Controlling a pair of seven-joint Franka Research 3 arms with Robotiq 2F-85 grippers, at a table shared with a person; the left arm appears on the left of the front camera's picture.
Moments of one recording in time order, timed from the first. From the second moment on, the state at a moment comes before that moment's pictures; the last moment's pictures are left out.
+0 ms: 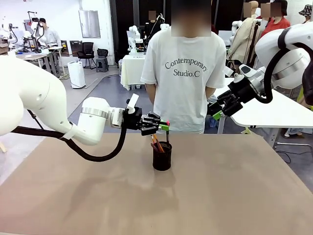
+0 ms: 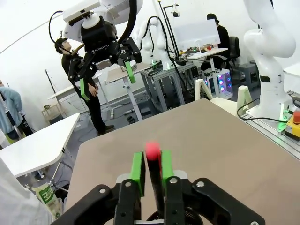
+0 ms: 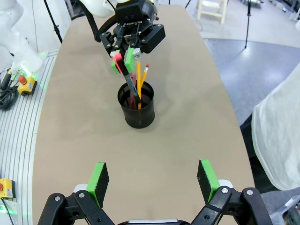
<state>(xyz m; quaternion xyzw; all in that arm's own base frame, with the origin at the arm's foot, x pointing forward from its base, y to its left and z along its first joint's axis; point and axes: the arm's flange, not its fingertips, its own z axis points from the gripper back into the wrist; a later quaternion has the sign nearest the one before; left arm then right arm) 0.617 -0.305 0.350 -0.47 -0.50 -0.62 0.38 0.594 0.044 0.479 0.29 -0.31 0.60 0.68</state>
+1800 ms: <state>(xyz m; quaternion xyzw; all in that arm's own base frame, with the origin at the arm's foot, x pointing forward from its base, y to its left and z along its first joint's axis) 0.604 -0.304 0.378 -0.47 -0.50 -0.61 0.39 0.594 0.044 0.479 0.29 -0.31 0.60 0.68</state>
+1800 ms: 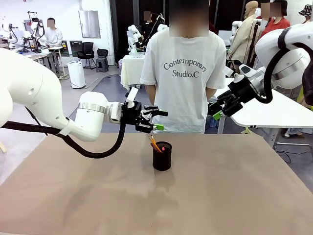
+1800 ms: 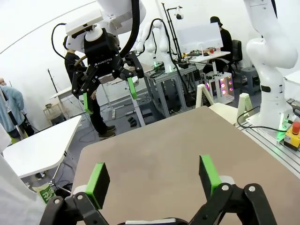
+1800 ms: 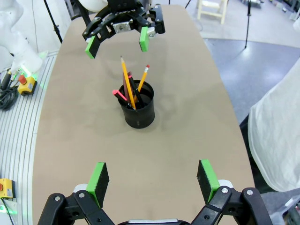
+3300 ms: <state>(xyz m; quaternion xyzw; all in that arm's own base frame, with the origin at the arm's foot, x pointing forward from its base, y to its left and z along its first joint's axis) 0.523 -0.179 0.560 -0.27 -0.36 -0.59 0.67 0.594 0.044 0.478 0.29 -0.31 0.60 0.68</state>
